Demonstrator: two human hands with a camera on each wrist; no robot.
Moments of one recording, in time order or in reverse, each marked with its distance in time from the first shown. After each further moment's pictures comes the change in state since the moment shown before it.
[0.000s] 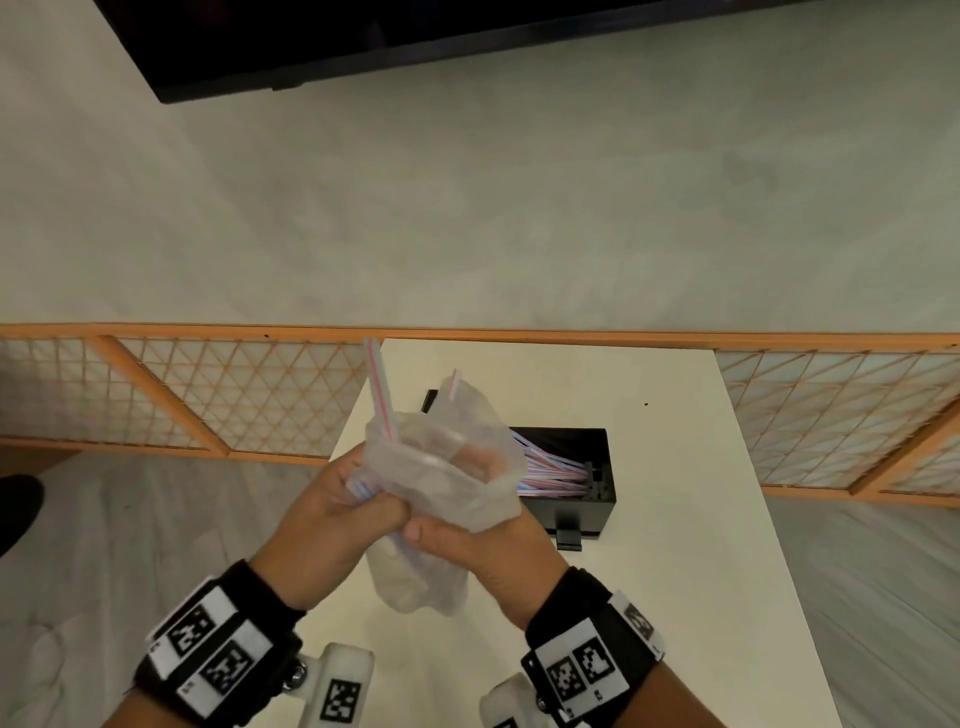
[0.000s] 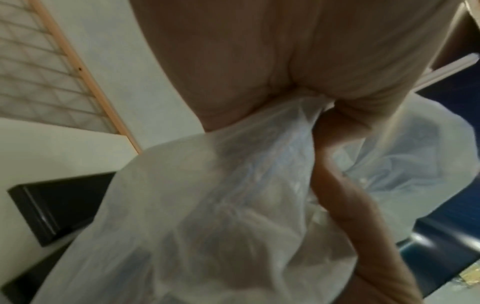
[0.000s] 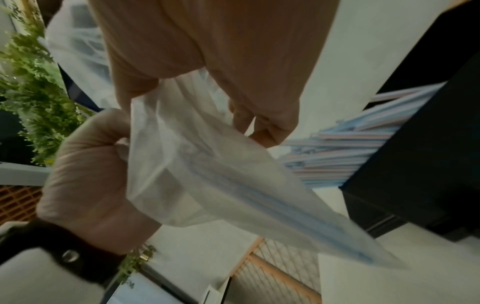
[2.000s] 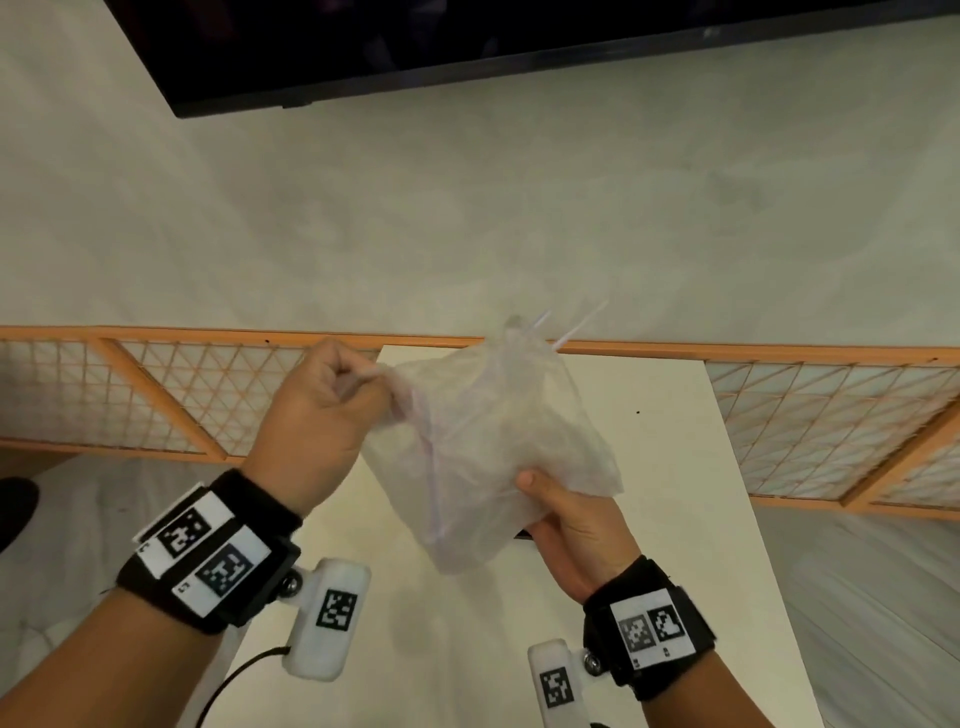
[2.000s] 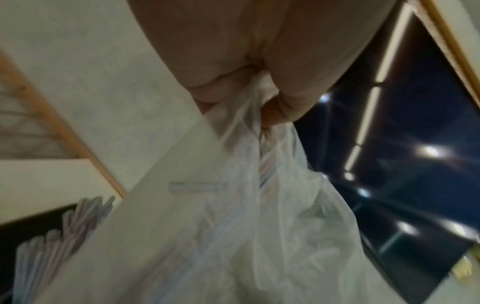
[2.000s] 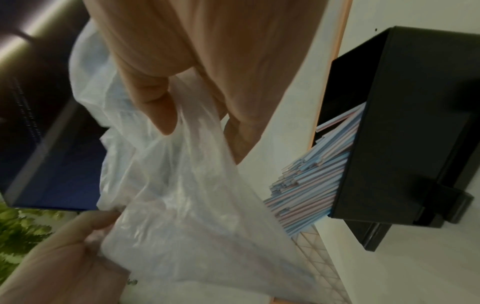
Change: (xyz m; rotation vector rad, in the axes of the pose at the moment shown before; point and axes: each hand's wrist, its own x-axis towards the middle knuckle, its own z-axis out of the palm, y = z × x) left_hand 0.033 0.049 -0.006 0.213 0.363 0.217; right_hand -0.009 0.009 -0.072 0.321 0.316 0.028
